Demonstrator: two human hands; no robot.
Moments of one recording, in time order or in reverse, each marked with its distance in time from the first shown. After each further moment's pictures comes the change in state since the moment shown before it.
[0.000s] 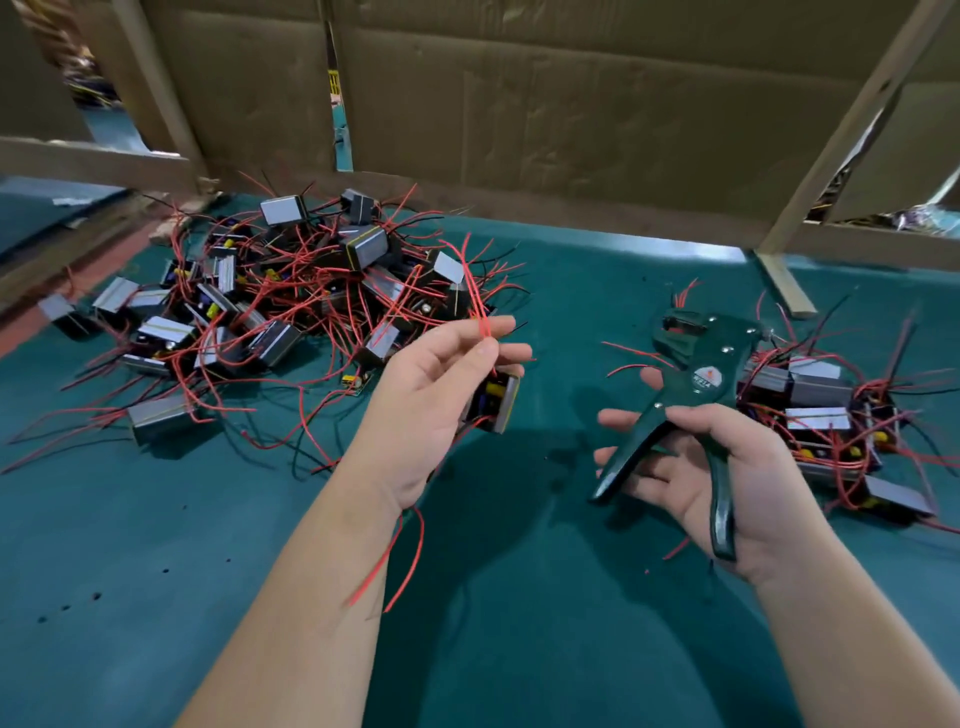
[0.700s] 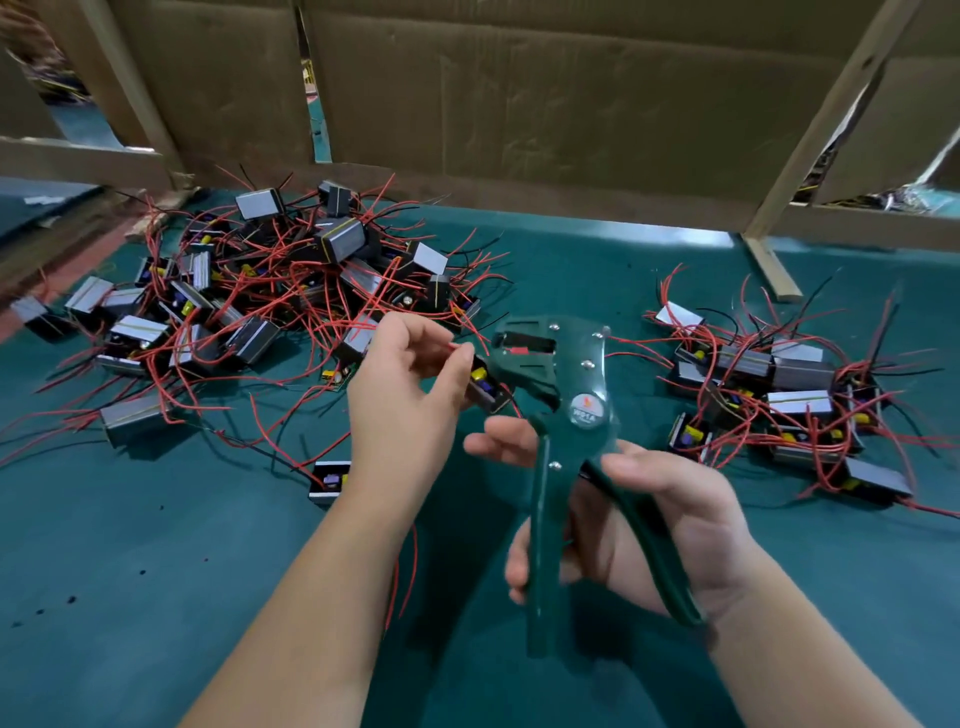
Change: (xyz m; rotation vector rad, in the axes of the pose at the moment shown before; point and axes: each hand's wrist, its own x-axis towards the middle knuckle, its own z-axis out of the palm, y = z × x) left_hand -0.002 -0.017 0.004 0.512 0.350 0.275; right_hand -0.021 0.021 0.021 0.145 -0.769 0.239
